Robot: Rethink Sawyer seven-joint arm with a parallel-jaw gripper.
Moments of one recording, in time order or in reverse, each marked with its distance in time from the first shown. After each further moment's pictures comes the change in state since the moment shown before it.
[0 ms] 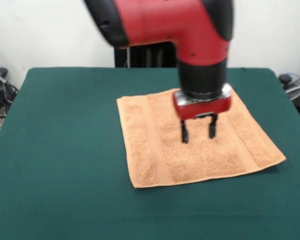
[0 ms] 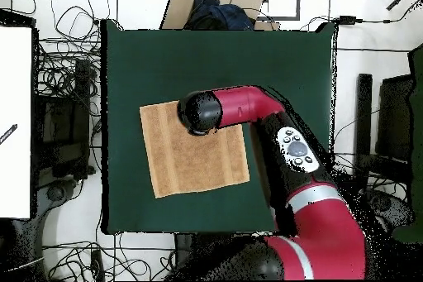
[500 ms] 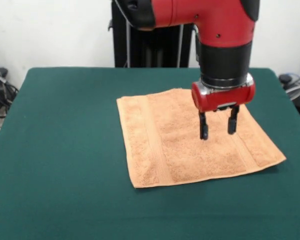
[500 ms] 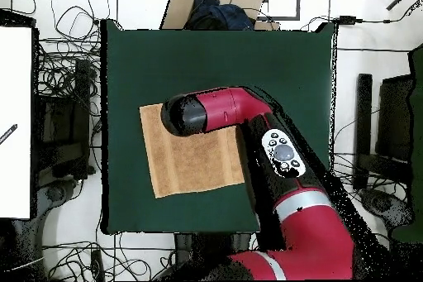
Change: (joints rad) arm 0.042 -0.061 -0.018 0.039 0.026 -0.089 0.000
